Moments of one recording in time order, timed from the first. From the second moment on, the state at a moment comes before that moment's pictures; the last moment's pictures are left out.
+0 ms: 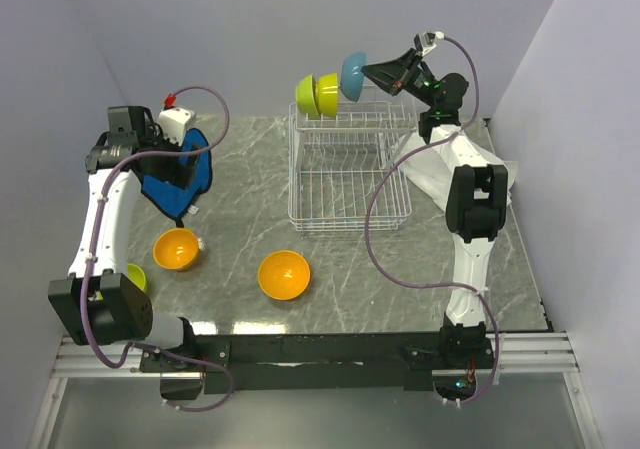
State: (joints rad) left arm 0.12 1.41 1.43 -0.82 0.24 0.50; right arm 0.06 2.25 1.90 0.98 -0.96 1.56
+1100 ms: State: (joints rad) left arm 0.01 1.42 1.37 -0.79 0.13 0.51; right arm 0.09 2.33 1.90 0.95 -1.02 1.54
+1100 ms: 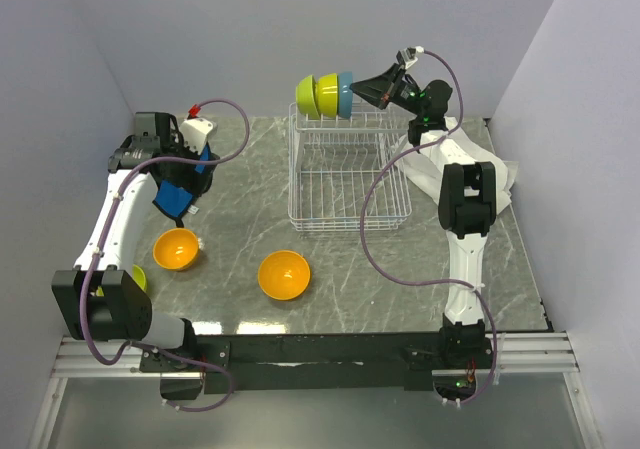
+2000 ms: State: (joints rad) left arm 0.01 1.25 1.16 -0.61 0.12 0.46; right arm 0.04 2.18 1.81 0.80 -1.06 1.35
